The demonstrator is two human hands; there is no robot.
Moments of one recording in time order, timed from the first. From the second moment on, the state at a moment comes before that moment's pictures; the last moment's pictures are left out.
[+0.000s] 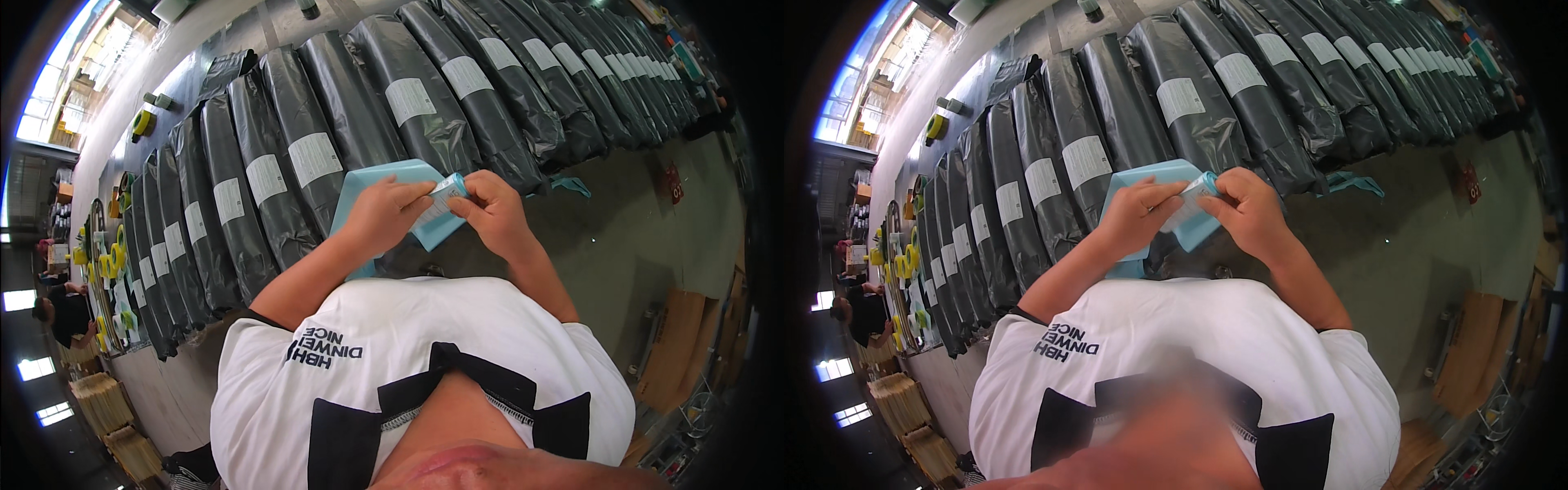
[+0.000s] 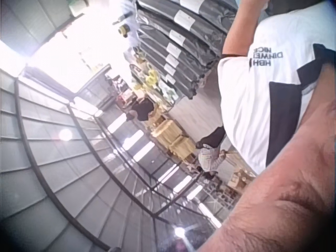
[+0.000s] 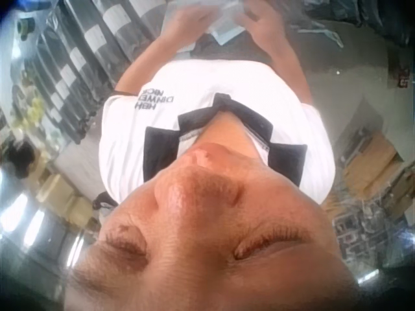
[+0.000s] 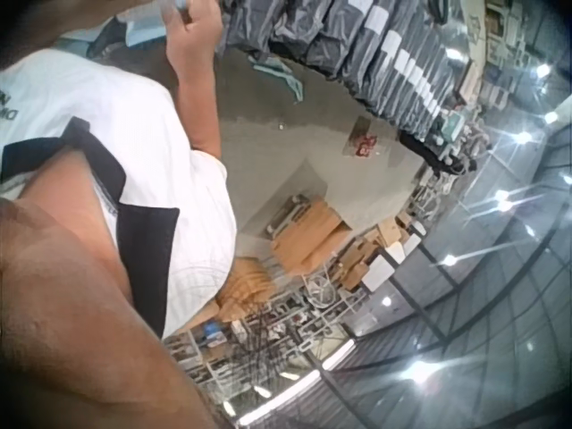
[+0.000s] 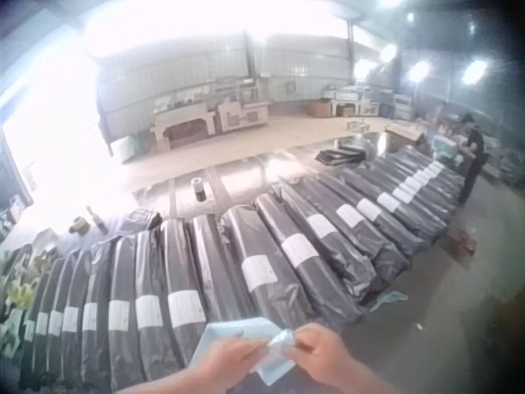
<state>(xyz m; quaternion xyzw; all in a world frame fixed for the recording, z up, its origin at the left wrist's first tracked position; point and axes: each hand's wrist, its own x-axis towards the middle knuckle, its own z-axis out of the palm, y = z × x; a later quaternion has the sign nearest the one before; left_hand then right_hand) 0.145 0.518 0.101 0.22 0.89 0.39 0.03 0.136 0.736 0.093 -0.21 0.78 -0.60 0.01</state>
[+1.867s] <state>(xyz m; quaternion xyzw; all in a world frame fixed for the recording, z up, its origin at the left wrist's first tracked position) 0.094 0.622 0.123 0.26 0.71 0.57 0.33 0.134 0.866 0.134 -0.24 0.74 -0.60 0.18</state>
